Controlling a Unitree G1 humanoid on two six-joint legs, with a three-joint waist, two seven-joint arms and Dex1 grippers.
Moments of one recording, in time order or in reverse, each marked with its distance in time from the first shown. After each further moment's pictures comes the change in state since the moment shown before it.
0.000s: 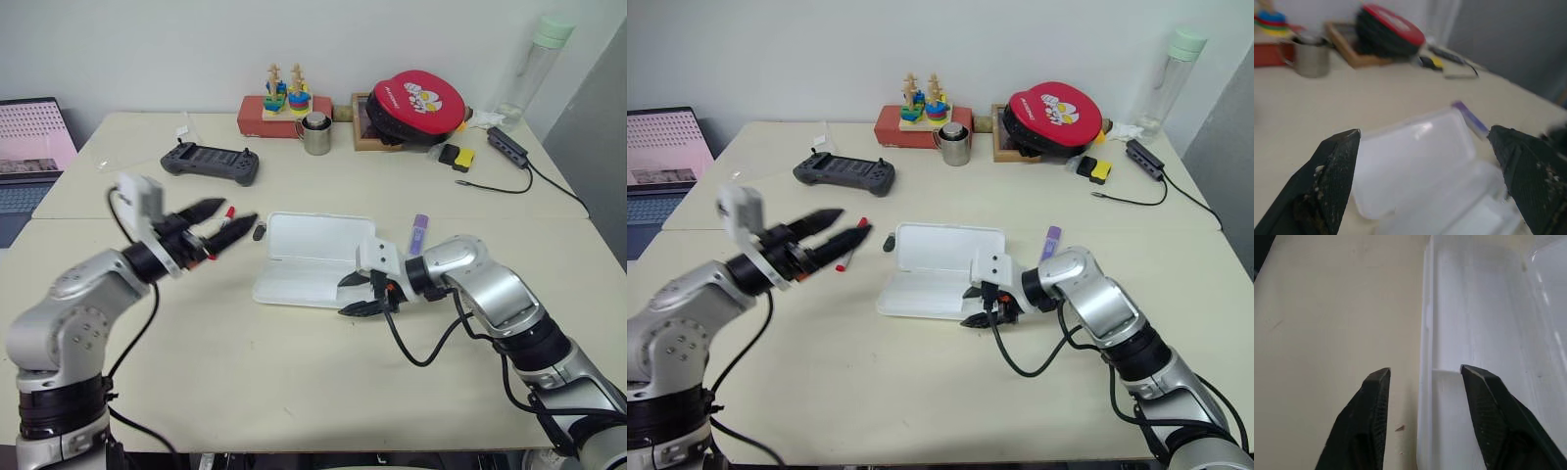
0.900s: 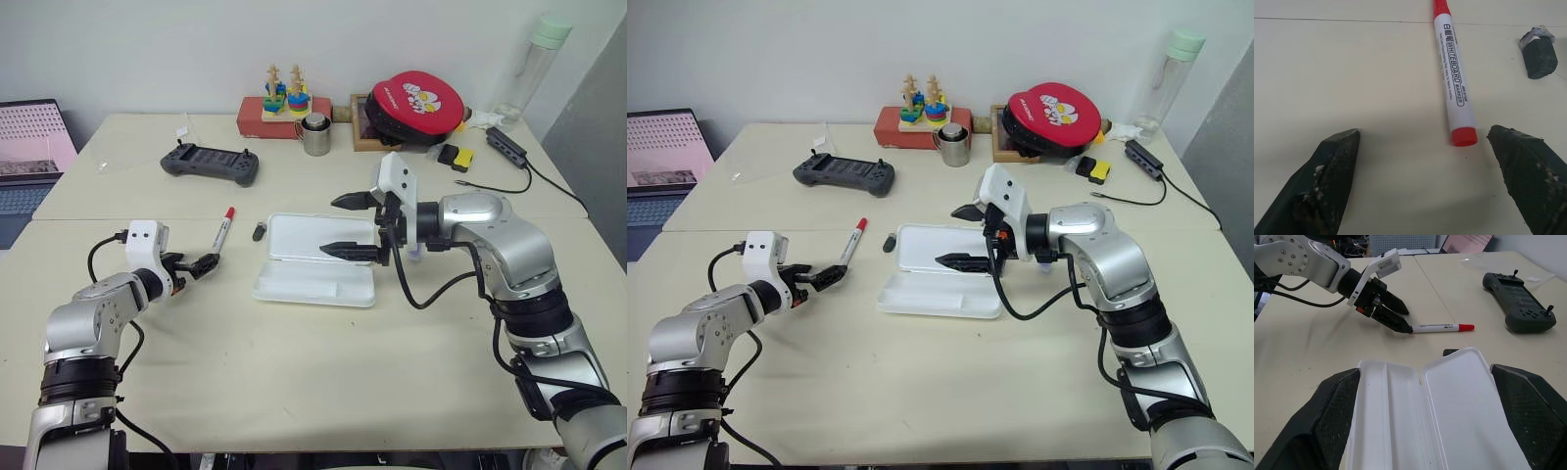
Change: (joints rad) left arm -0.063 0.039 -0.193 0.522 0.395 -0.073 0.117; right arm -0.147 0.085 -0.185 0.049 0.155 0.007 -0.173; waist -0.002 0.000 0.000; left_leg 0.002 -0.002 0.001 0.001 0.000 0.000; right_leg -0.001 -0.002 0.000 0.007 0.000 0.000
